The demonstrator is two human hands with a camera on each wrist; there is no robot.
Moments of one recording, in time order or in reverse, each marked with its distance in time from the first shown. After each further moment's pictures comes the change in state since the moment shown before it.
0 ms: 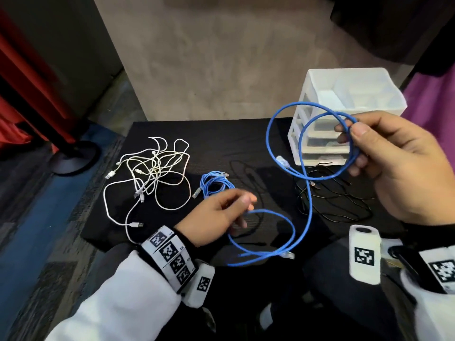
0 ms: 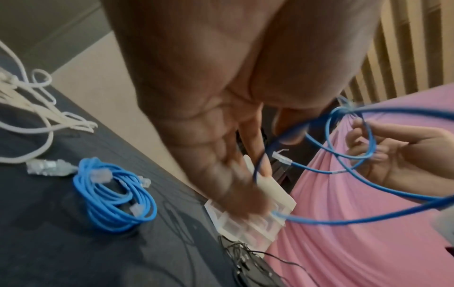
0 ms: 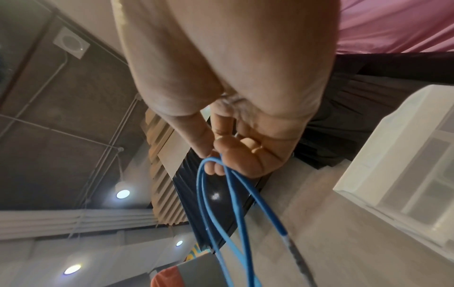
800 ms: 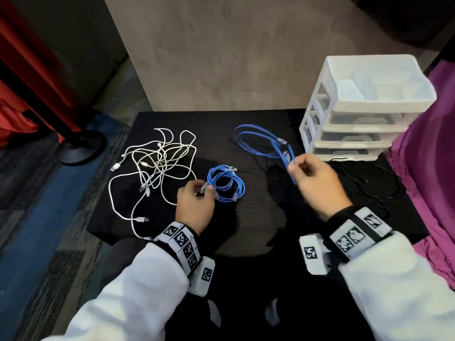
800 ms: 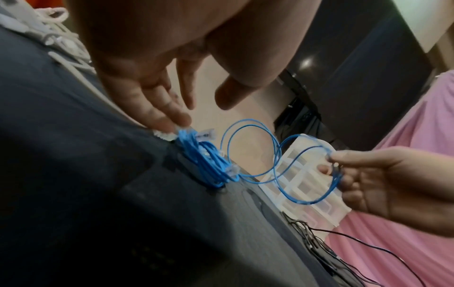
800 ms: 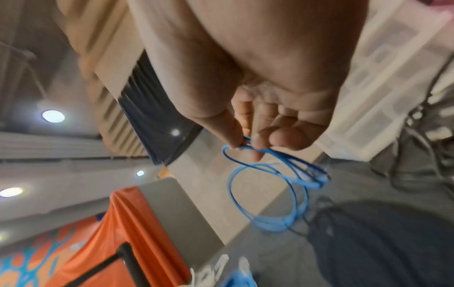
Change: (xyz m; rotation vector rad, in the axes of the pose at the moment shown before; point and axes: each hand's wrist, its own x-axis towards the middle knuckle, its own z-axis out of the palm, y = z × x) left_hand 0.035 -0.074 -0.046 0.207 0.752 -0.192; right_hand 0.021 0.162 0.052 -0.452 0.042 0.248
